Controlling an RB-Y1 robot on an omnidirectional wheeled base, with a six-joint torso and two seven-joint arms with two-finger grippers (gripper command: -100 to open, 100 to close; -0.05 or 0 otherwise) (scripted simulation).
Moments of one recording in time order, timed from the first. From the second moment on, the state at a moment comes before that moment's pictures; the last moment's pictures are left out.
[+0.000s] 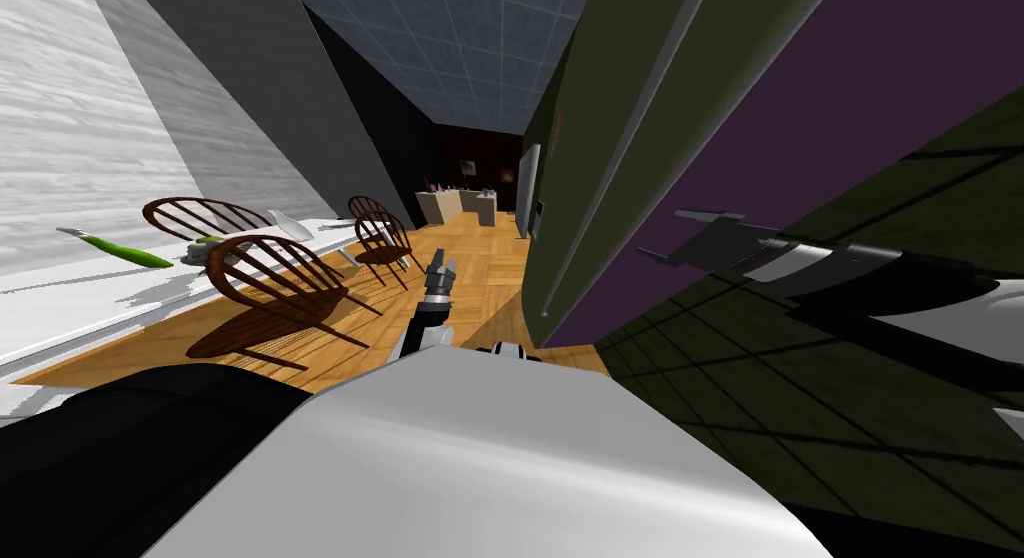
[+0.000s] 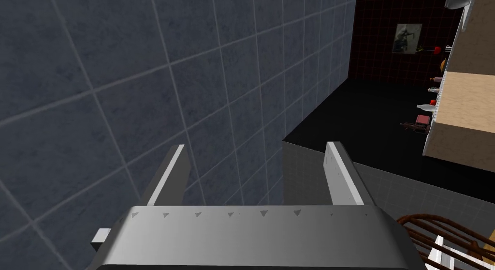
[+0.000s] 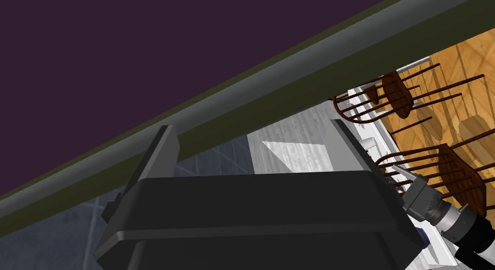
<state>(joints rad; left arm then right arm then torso) 0.46 0.02 -0.03 -2.22 0.05 -0.38 -0.11 0.31 -1.18 -0.79 -2.04 0.98 -0.71 0.13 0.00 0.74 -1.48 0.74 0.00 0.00</state>
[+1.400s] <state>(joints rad) 0.46 0.02 -0.03 -2.22 0.05 -0.38 -0.11 0.23 -1.47 -0.98 -1.90 1.15 -0.81 0.13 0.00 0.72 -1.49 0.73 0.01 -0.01</state>
